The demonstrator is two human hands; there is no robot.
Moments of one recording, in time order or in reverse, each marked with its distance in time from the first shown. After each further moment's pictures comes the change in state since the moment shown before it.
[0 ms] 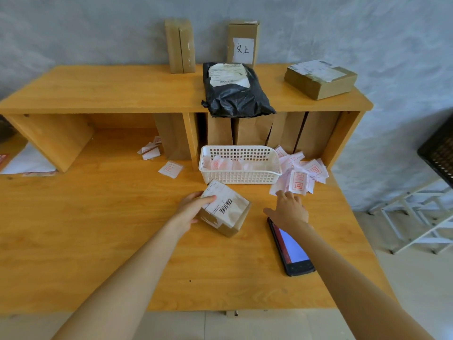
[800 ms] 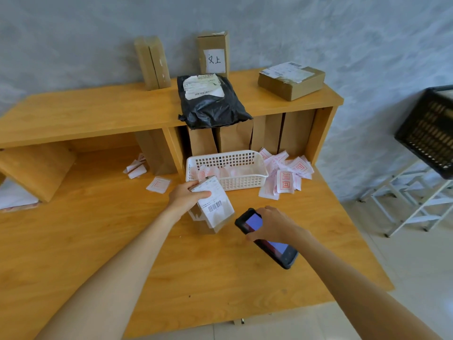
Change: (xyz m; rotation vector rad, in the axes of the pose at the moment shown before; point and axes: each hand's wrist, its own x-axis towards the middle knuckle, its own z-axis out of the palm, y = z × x) left_hand 0.025 0.047 0.004 0.423 0.023 0.333; right_hand -0.021 0.006 0.000 0.100 -0.195 -0.221
